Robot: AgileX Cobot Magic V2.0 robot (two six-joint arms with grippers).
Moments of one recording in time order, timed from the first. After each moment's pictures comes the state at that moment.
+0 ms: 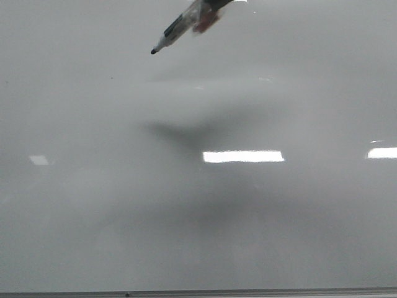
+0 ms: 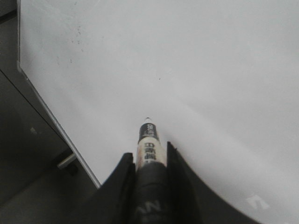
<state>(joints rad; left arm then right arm) -0.94 0.36 -0.57 -0.14 0.73 0.43 0.45 1.40 -1.10 0.96 0.49 -0.96</state>
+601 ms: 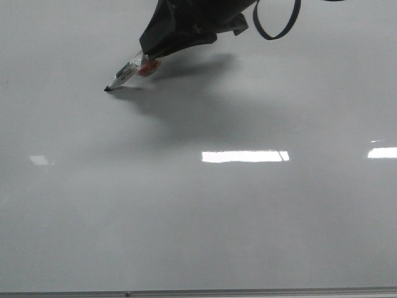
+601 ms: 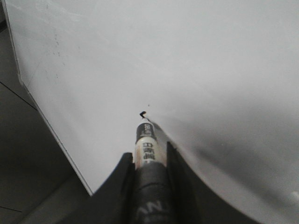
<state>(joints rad) -0.94 0.36 -0.57 -0.14 0.73 0.42 0.46 1.74 -1.34 1.06 0.51 -0.96</state>
